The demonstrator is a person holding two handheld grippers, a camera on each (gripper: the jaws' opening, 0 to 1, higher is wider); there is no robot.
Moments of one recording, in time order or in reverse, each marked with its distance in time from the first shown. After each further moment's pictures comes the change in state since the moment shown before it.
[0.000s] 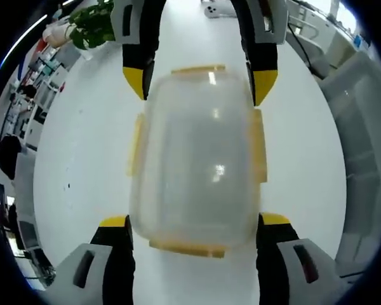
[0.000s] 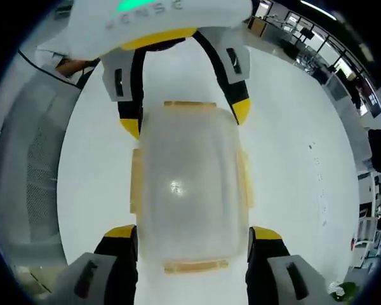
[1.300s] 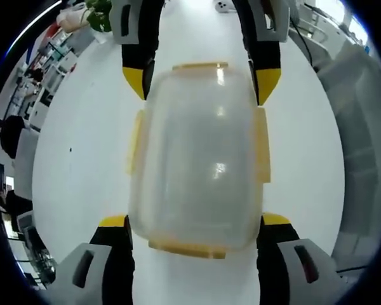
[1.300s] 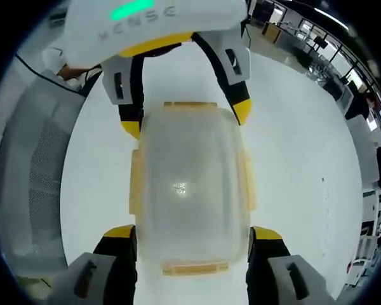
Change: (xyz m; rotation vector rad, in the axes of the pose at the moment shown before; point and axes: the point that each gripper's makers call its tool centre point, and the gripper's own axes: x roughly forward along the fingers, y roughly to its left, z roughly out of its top) left arm -0.016 -0.007 -0.061 -0.089 0.034 0.021; right arm 0.018 0.009 0.060 -0.078 -0.013 0.054
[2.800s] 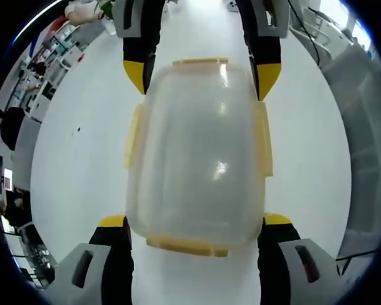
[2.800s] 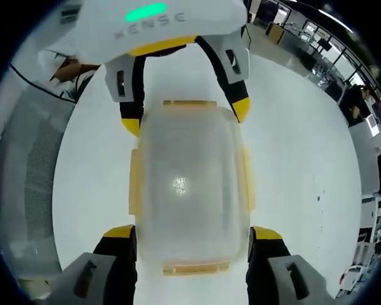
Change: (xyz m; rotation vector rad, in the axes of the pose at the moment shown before) left arm 0.000 0.035 -0.034 -0.025 -0.006 -0.008; right arm 0.010 -0.034 0.031 -0.018 0.013 0.003
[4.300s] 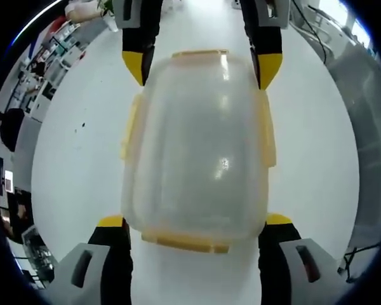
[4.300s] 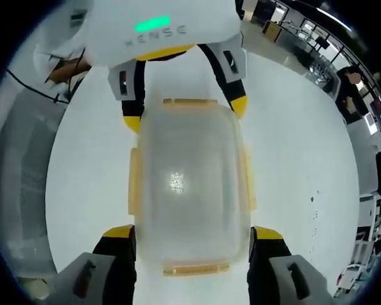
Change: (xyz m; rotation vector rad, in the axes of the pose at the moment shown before) left arm 0.008 0.025 -0.008 0.009 0.011 0.005; right arm 0.003 -0.025 0.000 0.003 0.008 -0.022
